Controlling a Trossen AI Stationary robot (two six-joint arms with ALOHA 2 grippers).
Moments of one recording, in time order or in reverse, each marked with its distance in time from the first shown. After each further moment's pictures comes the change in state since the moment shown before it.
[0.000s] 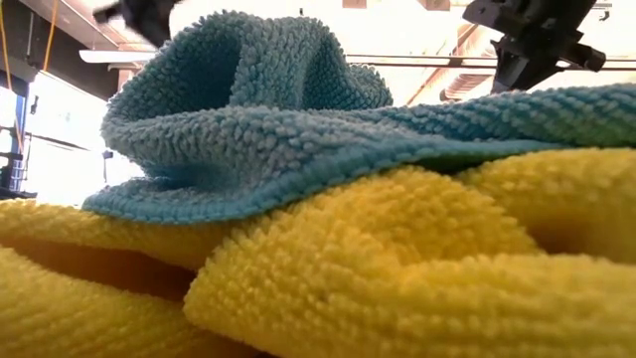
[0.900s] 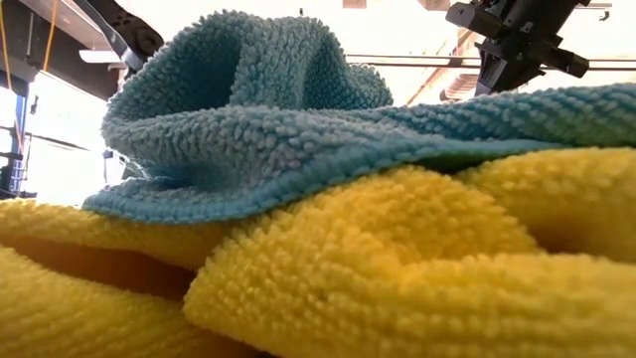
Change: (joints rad) left arm 0.353 0.390 -0.521 0.596 0.478 0.027; right arm -0.066 0.000 0.000 0.093 -0.005 -0.033
